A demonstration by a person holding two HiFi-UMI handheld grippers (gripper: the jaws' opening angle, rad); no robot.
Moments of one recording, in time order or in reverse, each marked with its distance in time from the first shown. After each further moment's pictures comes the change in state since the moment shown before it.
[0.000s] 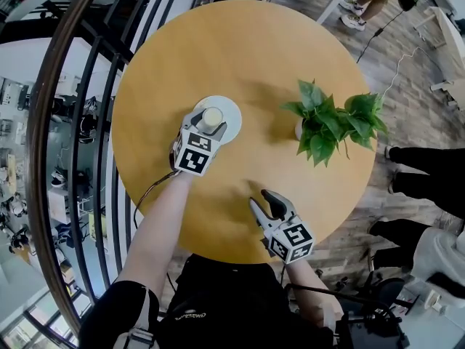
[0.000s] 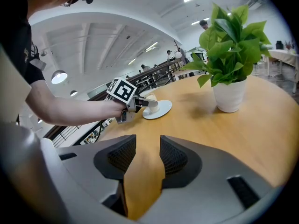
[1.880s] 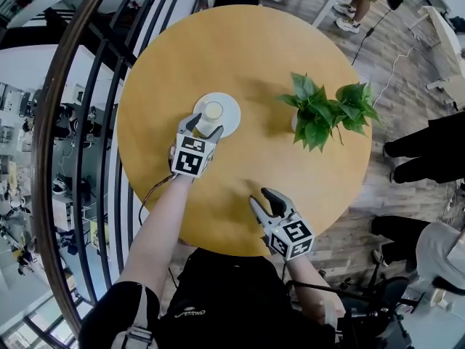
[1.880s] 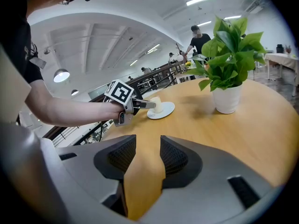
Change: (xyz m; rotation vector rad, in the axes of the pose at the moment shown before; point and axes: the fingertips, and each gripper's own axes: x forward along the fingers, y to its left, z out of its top) left arm -0.030 -0.011 -0.011 -0.059 -0.047 0.021; right arm -0.020 0.013 -0.011 -0.027 -0.022 -0.002
